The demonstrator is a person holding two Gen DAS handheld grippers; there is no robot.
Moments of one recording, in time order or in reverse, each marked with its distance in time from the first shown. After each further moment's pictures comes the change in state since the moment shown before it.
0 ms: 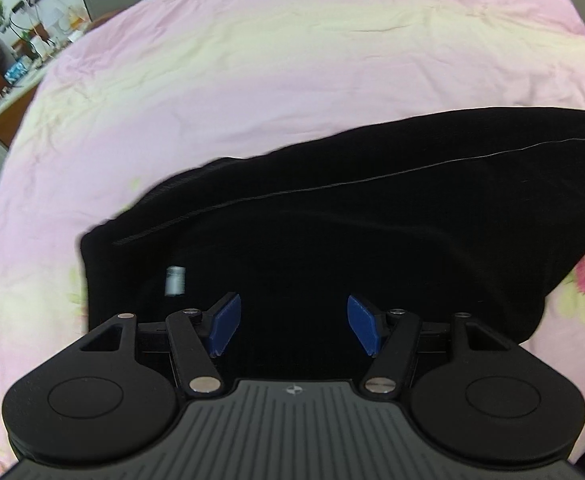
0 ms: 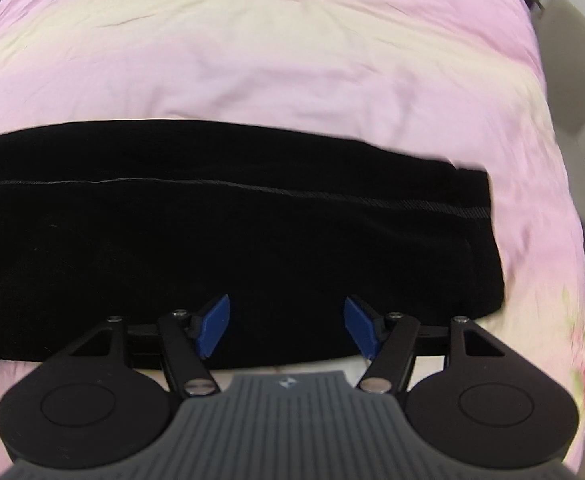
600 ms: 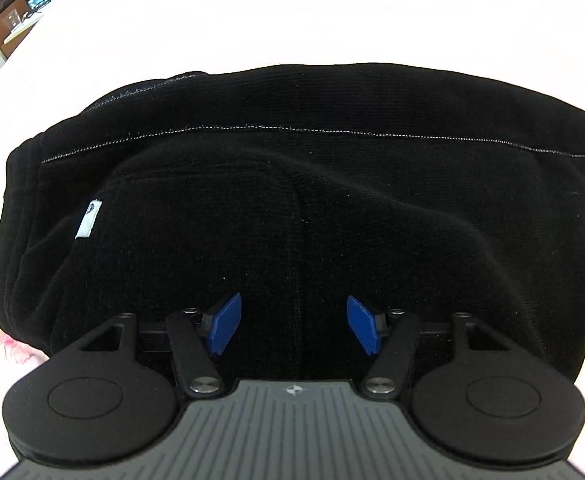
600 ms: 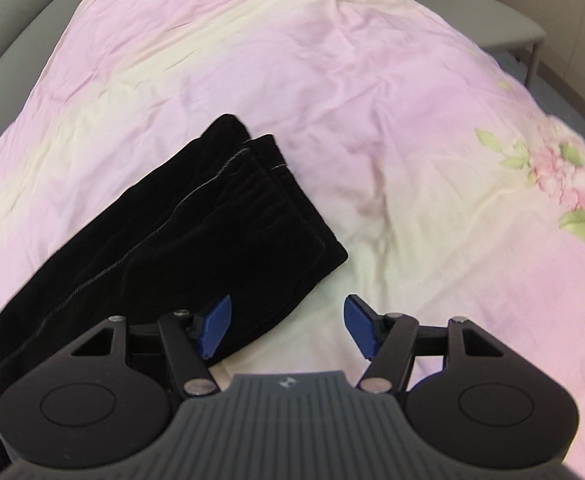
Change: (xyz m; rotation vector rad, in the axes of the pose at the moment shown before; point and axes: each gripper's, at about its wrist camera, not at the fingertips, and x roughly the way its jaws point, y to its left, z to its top) left arm 0.109 -0.023 -0.002 -0.177 0.069 0.020; right arm 0.032 -0.167 -0.045 0.625 -0.076 0.118
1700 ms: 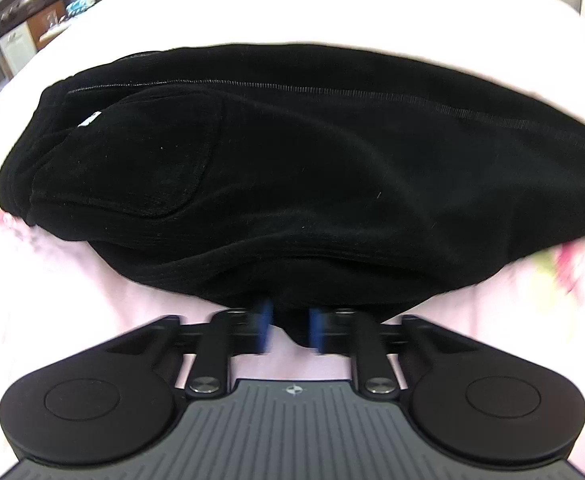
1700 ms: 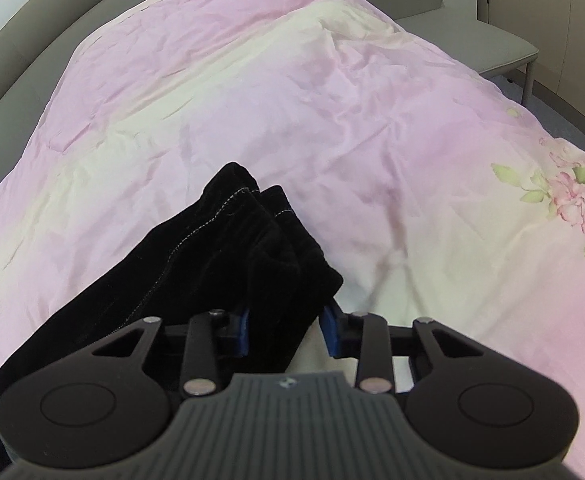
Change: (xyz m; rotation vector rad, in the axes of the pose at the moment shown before) left arm -0.030 -0.080 -0.107 -0.126 -0.190 -0.010; right arm -0.008 0.020 0.007 0.032 -0.149 0.010
